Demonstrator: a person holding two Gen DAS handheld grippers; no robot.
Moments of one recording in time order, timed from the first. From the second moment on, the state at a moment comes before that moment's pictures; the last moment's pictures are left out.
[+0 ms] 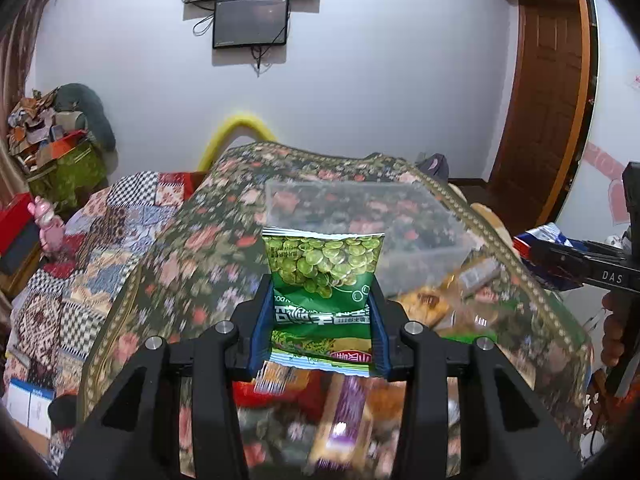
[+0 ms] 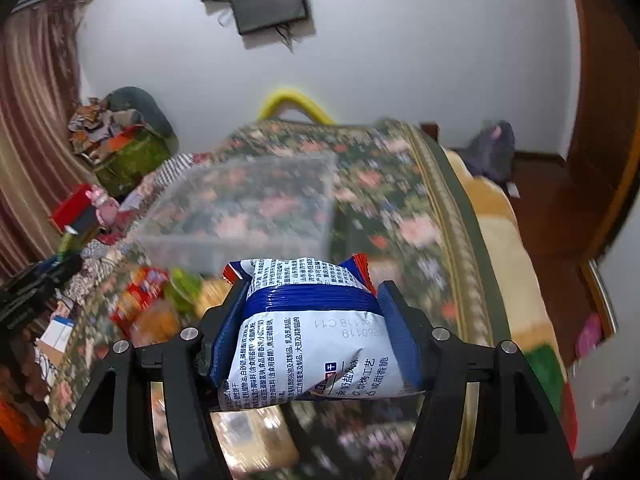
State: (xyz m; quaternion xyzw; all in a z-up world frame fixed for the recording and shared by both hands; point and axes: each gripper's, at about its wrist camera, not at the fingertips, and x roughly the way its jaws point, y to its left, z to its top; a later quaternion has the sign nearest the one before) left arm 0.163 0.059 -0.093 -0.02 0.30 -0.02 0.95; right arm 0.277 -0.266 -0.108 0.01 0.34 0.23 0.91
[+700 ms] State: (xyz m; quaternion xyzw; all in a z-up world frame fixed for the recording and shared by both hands) left arm 0.295 0.048 -0.127 -0.02 0.38 -0.04 0.93; right arm 0.372 -0.183 -0.125 -0.03 0.36 0.24 0.90
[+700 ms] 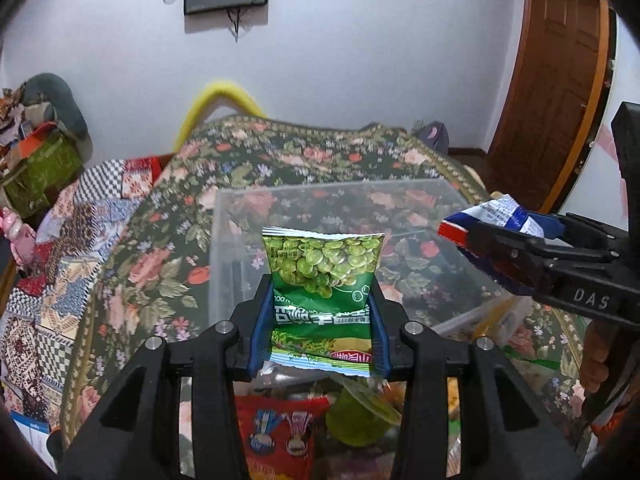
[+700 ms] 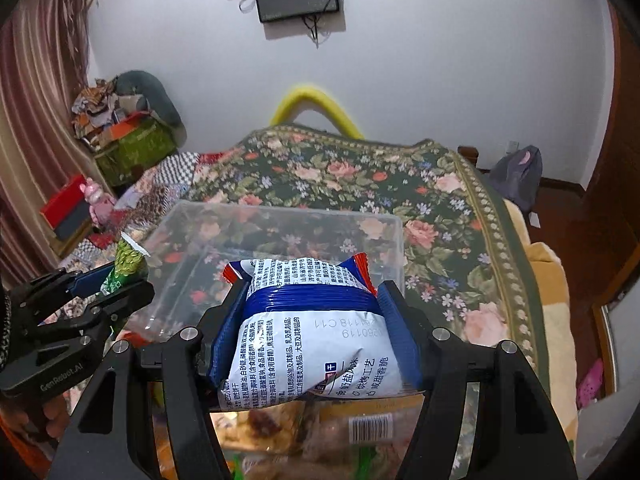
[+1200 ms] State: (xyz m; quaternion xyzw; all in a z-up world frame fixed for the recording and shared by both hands) left arm 0.299 0.055 -0.124 -0.03 0.38 -0.04 0.92; right arm 0.367 -0.173 -0.123 -0.08 0.37 0.25 0.89
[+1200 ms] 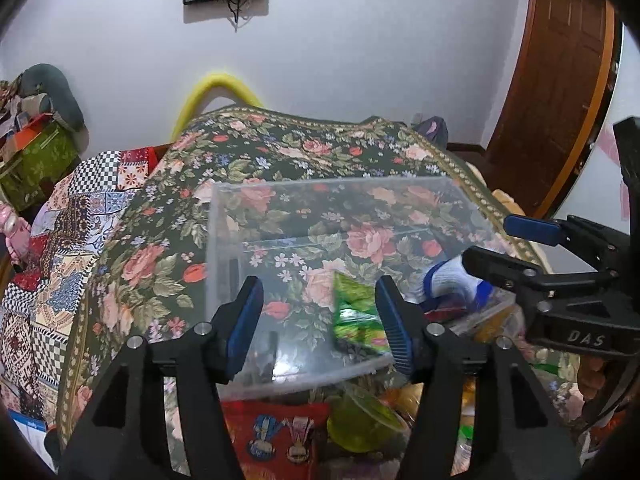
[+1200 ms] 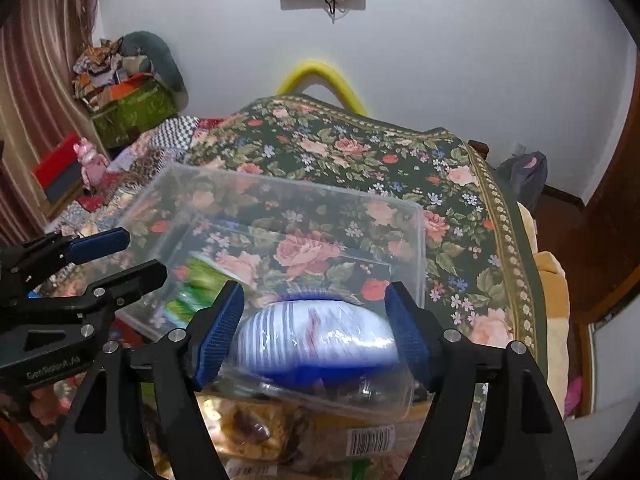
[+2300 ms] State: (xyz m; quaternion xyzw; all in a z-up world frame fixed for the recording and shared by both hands) left arm 0.131 0.047 -0.196 -0.03 0.46 -0.07 0.88; right arm 0.226 -0.256 -0.182 -0.03 0.44 0.27 0.86
